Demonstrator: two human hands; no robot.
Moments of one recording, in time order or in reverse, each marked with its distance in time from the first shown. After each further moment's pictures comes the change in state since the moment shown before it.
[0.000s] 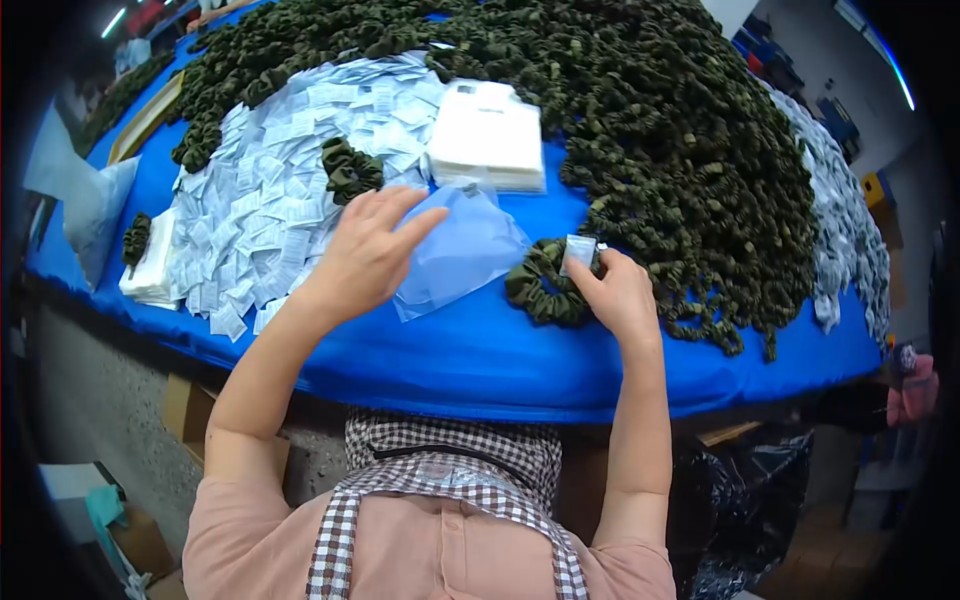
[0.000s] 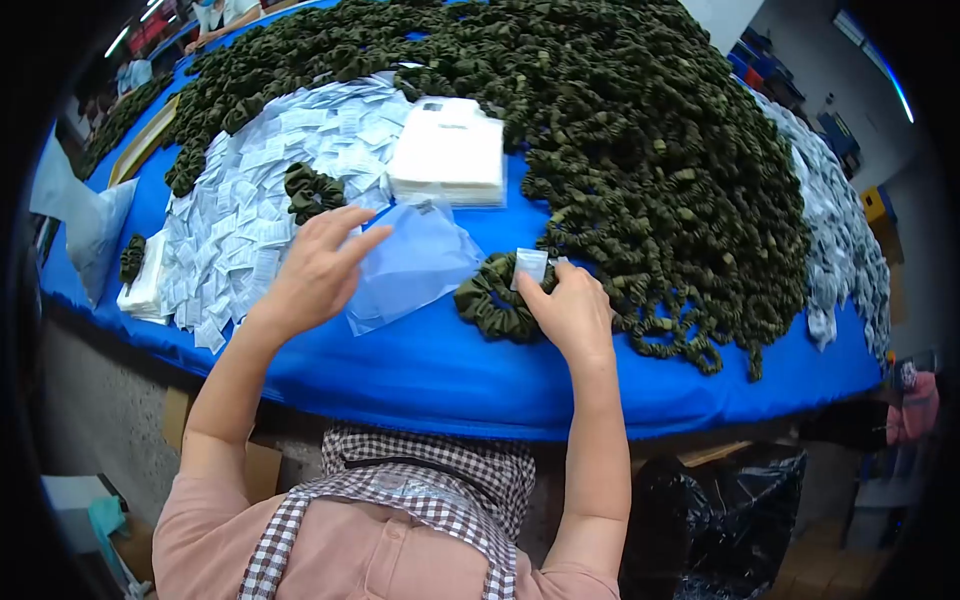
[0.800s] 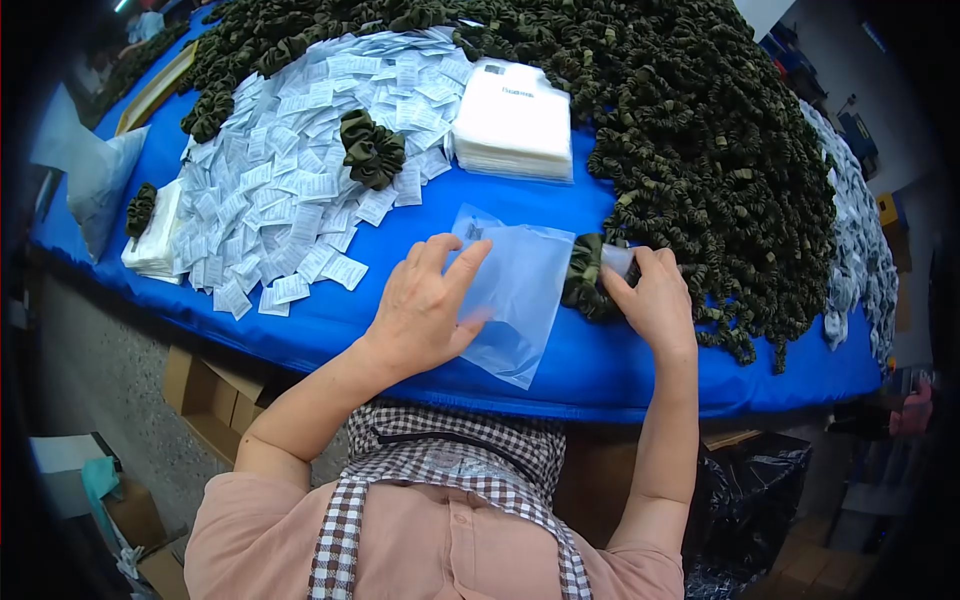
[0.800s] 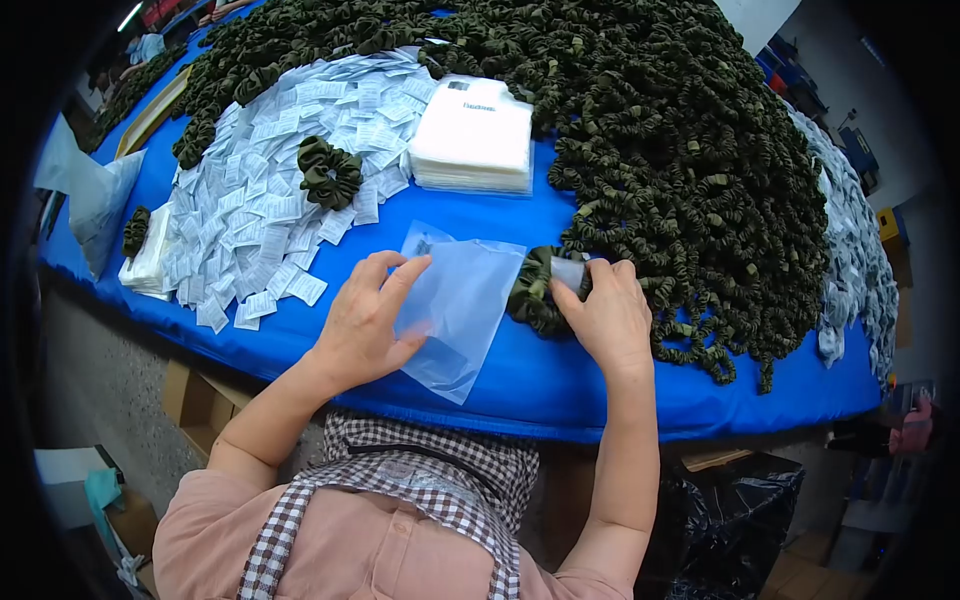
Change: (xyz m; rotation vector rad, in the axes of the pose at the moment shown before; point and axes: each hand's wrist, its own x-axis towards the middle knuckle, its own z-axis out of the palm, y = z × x) left_hand -0.028 0.066 0.022 -0.175 -0.064 -0.228; right_hand 0.000 0.025 0.006 -0.263 0.250 -0.235
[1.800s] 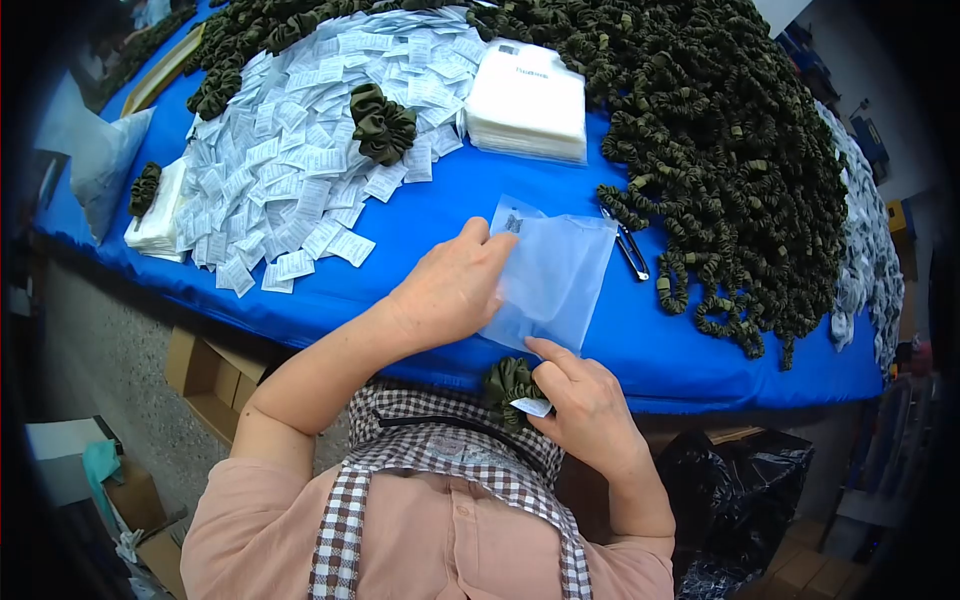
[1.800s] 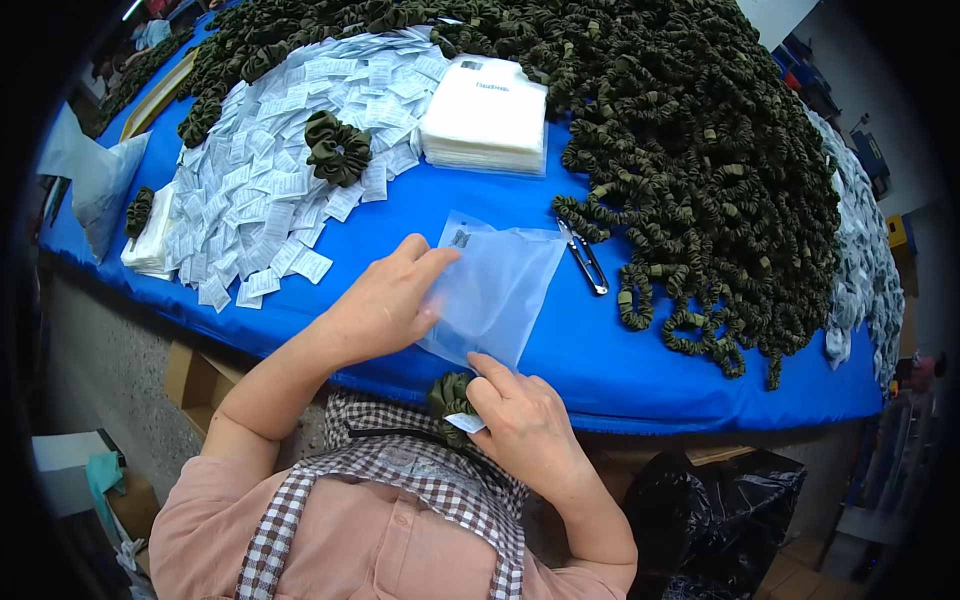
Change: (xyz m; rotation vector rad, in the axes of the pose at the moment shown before) left_hand 0.020 0.011 -0.008 -0.197 -0.434 -0.243; right_hand -0.105 -0.051 -0.029 0.360 -0.385 -0.560
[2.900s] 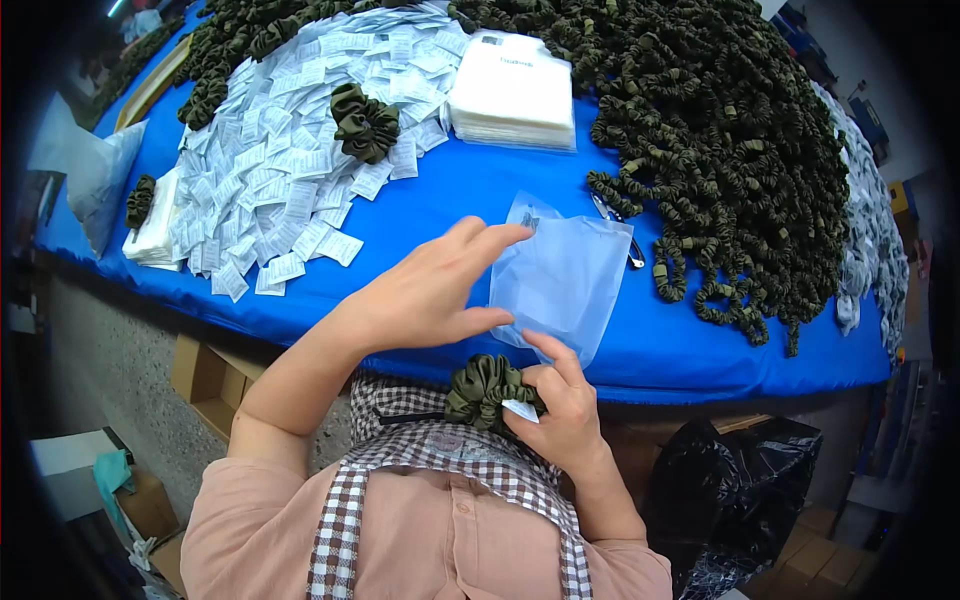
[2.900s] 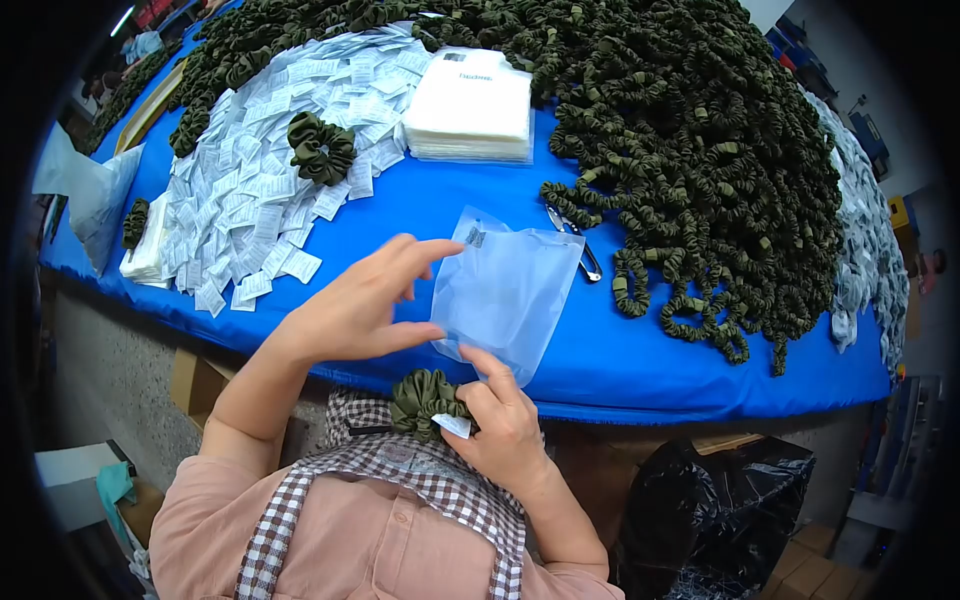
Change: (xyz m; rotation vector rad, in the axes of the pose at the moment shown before) left_hand -0.005 -0.001 -0.006 -0.264 0.207 0.394; right_hand -0.009 -0.010 0.040 0.326 0.420 0.055
